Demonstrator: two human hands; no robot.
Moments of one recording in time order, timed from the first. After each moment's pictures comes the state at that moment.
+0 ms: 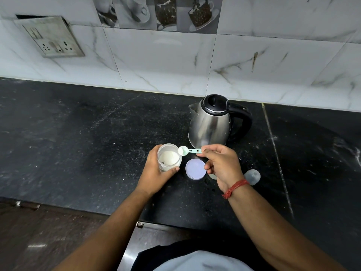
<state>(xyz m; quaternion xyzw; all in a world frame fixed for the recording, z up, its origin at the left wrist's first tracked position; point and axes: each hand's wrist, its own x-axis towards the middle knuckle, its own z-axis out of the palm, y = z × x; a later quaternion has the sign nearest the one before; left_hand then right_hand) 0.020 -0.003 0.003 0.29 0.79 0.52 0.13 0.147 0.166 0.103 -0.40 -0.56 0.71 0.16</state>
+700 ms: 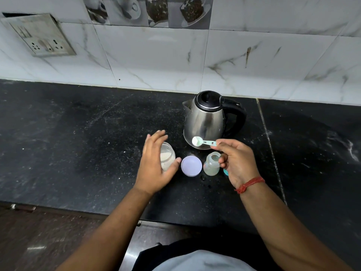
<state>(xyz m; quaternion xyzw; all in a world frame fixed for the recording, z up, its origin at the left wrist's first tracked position) 0.040 0.012 0.049 0.42 0.78 0.46 -0.08 0.173 0.197 0.110 -0.42 -0.50 0.72 0.22</state>
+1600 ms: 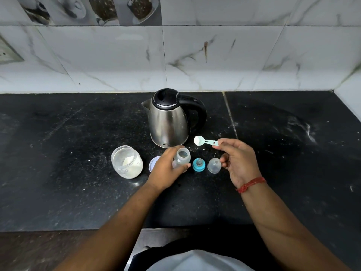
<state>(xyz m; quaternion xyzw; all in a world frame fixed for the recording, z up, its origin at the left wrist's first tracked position) 0.101 0.119 0.019 0.41 0.78 0.44 0.18 0.254 0.266 0.106 -0.46 -0.48 0.70 0.26</state>
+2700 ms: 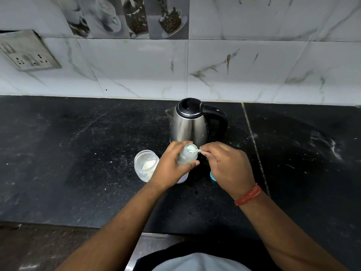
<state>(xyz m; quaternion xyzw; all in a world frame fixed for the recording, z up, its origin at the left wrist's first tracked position) 0.067 0.093 0.058 0.43 0.74 0.50 0.14 0.211 0.219 0.122 -0.13 -0.92 0.18 0.32</state>
